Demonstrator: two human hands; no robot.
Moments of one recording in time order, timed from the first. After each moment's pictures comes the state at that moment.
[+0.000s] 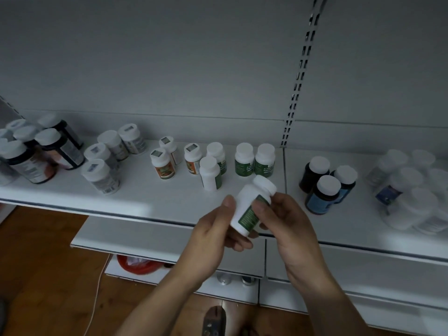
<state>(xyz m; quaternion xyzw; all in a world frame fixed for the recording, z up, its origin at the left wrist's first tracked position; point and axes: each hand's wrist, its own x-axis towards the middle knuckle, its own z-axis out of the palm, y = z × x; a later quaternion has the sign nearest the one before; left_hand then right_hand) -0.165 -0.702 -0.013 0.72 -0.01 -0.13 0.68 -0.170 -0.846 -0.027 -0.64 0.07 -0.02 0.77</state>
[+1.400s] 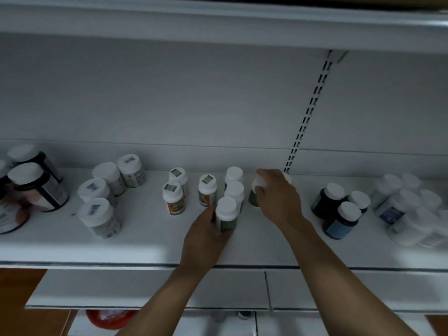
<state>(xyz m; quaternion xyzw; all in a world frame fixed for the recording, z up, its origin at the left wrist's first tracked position) -0.053 -0.617 -0.093 0.87 -0.07 -0.03 0.49 -0.032 -0.798 -0.030 -0.96 0.09 -0.09 0.26</state>
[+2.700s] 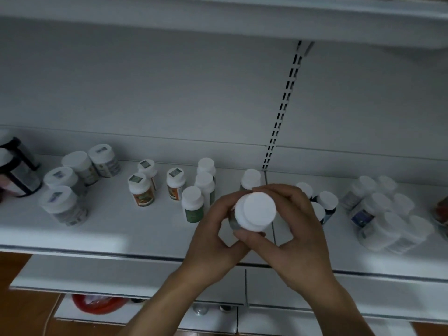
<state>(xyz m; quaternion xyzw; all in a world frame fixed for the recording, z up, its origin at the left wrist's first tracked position) -0.116 -0.707 -0.021 0.72 -0.21 0.03 0.66 -0.148 -0.848 0.009 -0.85 -0.08 -0.25 0.46</state>
